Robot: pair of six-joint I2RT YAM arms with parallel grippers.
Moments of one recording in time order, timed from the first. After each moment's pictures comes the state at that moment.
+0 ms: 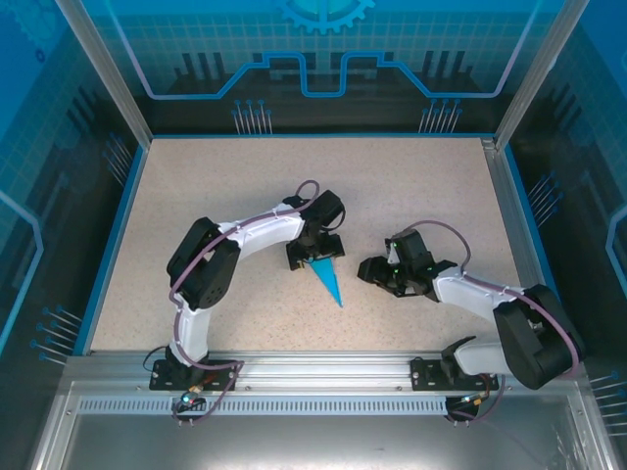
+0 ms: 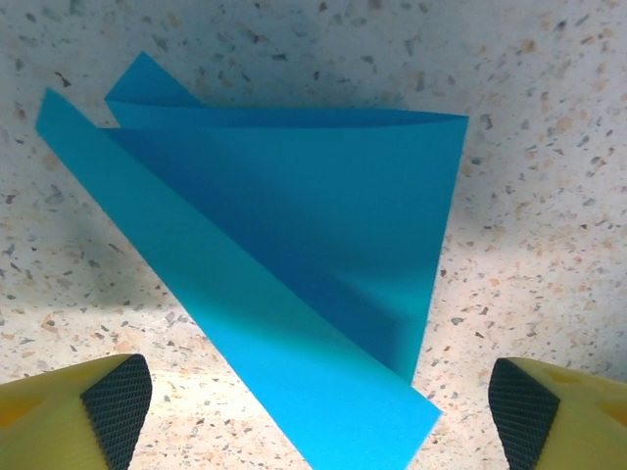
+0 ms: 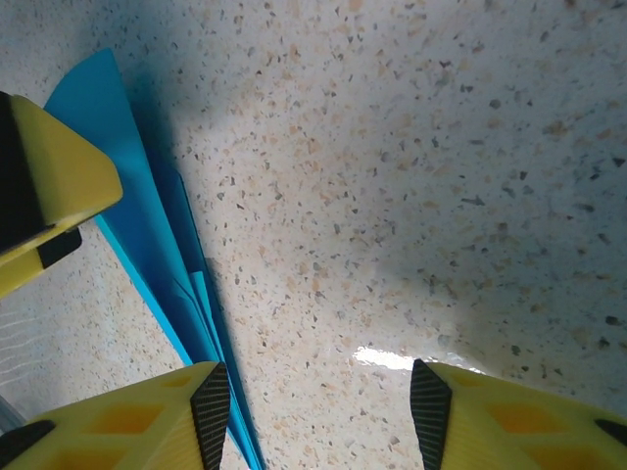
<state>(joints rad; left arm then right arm) -0.69 2.00 1.49 -0.89 0.08 -1.01 0.44 1.32 0.50 -0.13 -0.35 0.80</state>
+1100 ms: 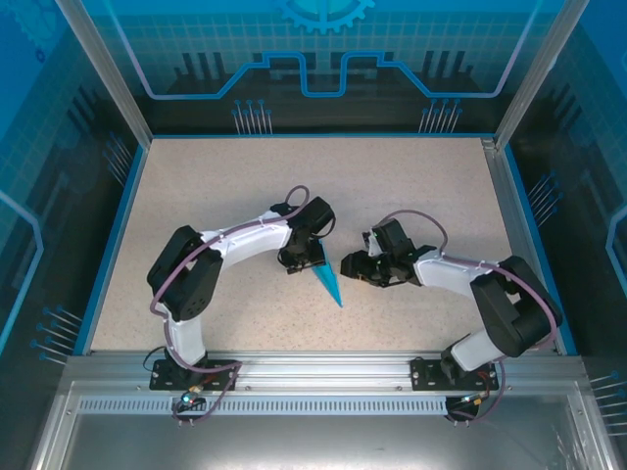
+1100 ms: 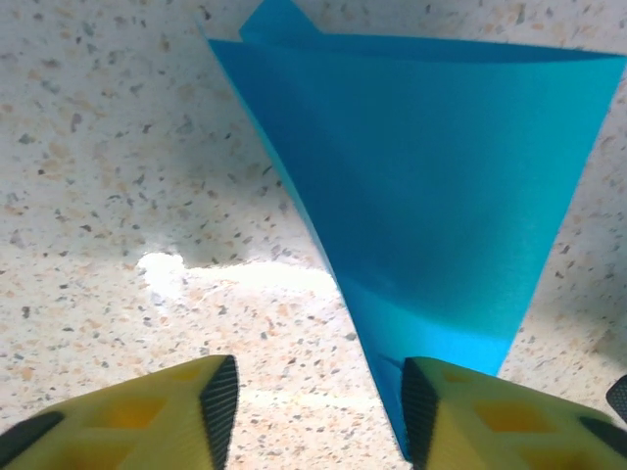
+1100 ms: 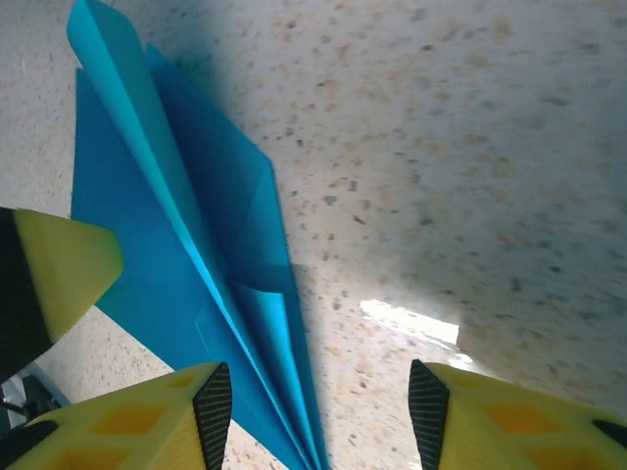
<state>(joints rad) -0.69 1.86 1.32 -0.86 0.05 -0.98 0.52 1.52 0.67 -0.13 -0.43 0.74</state>
